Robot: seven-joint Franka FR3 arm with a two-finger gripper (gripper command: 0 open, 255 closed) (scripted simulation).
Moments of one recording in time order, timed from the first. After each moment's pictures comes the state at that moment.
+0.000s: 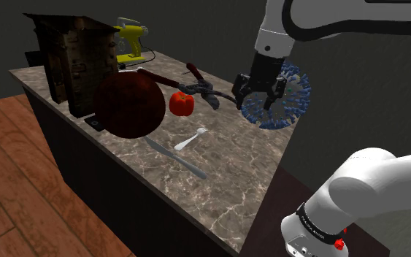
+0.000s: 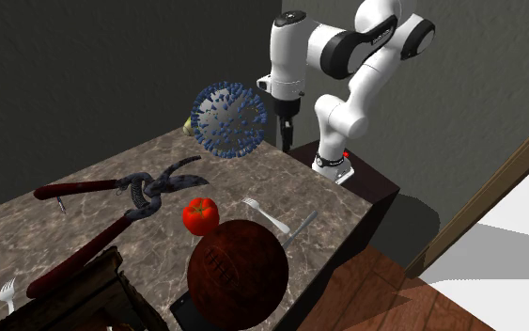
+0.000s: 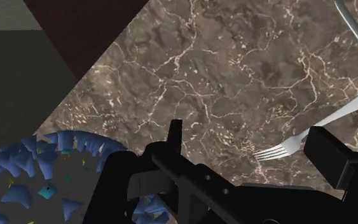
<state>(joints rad) -0.07 -0.70 0.25 -2.43 0.14 1.69 0.62</state>
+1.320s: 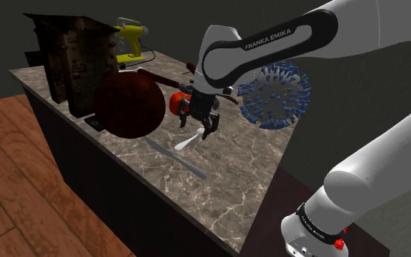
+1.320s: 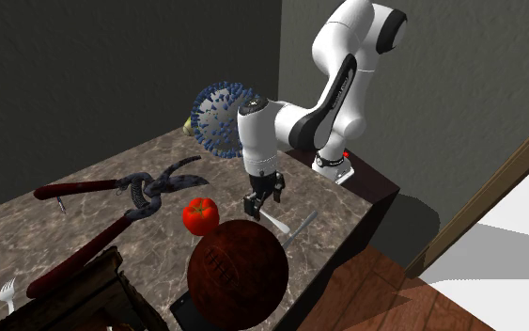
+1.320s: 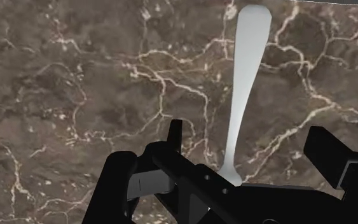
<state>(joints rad) -0.21 -0.15 0.55 -2.35 0.28 2.21 1.41</state>
